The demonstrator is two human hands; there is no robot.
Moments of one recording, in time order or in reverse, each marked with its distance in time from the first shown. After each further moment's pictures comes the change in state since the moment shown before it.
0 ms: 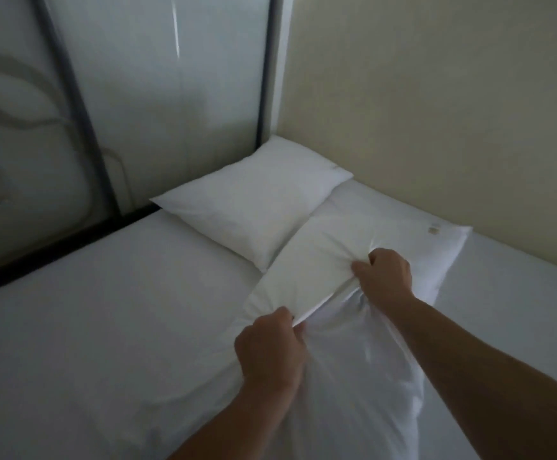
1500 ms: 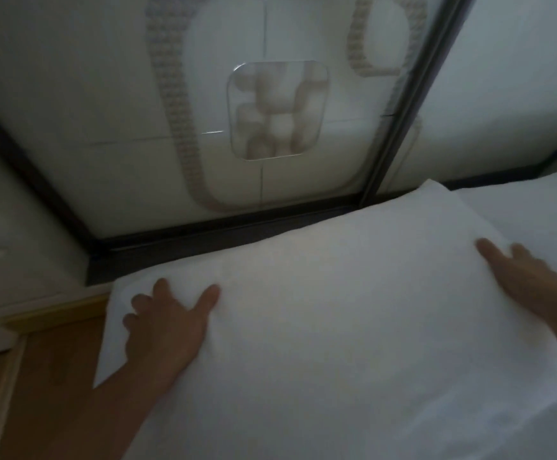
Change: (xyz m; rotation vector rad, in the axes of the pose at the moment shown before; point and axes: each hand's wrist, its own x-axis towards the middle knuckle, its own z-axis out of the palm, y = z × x) left_hand 0.024 -0.530 -0.158 -0.097 0.144 -1.094; right_hand 0.043 -0.299 0.325 -0.361 -0.424 -0.126
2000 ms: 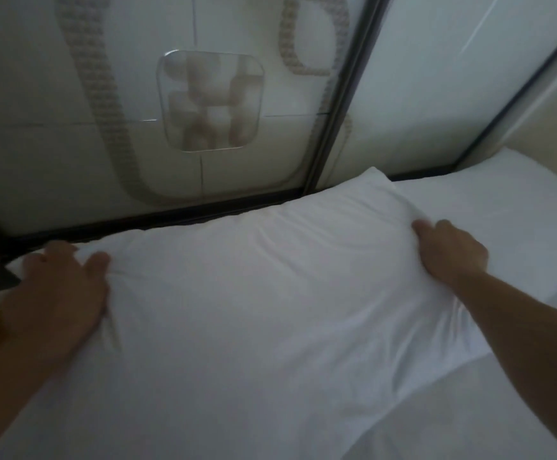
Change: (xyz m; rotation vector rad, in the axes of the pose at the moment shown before) left_hand 0.039 0.000 -0.024 0.058 0.220 0.200; right_hand -0.023 0.006 -0.025 -0.160 0.356 -0.180
